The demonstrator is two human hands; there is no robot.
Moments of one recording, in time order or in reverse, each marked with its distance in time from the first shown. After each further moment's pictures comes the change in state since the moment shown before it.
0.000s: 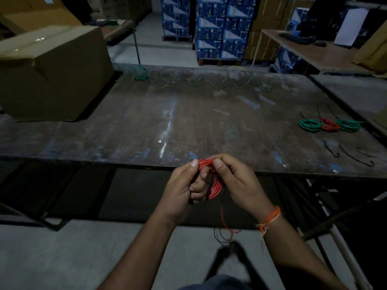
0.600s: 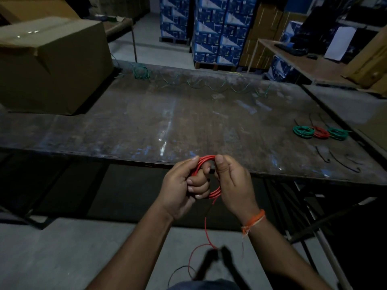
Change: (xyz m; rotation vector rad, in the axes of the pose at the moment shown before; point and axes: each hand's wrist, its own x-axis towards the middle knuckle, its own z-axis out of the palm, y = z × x) left_hand -0.005 0.016 -0.009 -0.237 -0.100 -0.108; right_hand -0.007 -0.021 0.034 -0.185 0.267 0.004
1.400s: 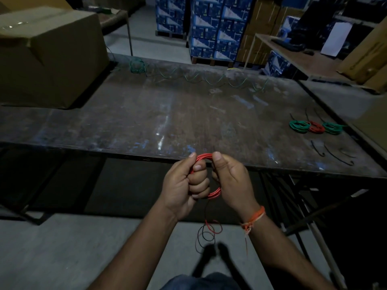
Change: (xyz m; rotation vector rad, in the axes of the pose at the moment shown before) left_hand -0.011 -0.013 0.008 -0.116 0.126 -0.034; right_hand -0.011 -0.003 -0.003 0.120 -0.057 0.090
